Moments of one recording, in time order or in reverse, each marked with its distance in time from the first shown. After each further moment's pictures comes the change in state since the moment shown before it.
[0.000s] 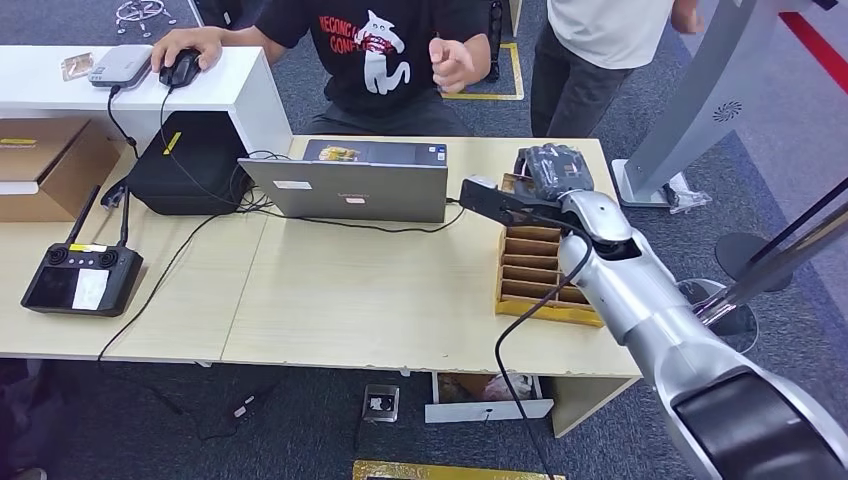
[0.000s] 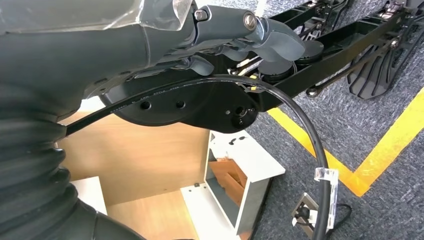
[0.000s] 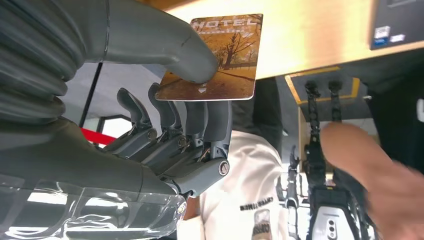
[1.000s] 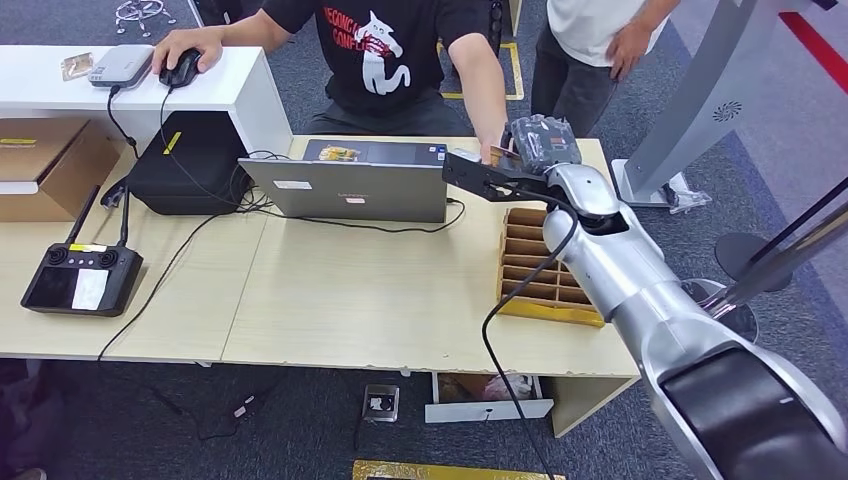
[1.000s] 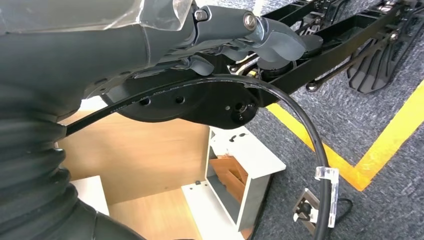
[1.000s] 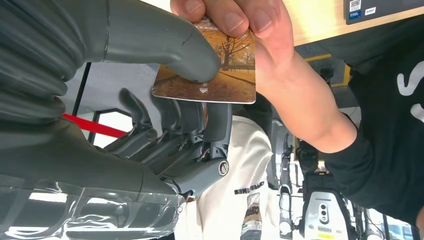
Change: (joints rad) left arm -0.001 -0.001 0.000 0.000 0.000 -0.018 -0.001; right arm -0.087 0.064 0.000 0.061 0.005 0.005 0.013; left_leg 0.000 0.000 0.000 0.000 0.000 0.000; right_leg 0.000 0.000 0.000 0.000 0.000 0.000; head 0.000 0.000
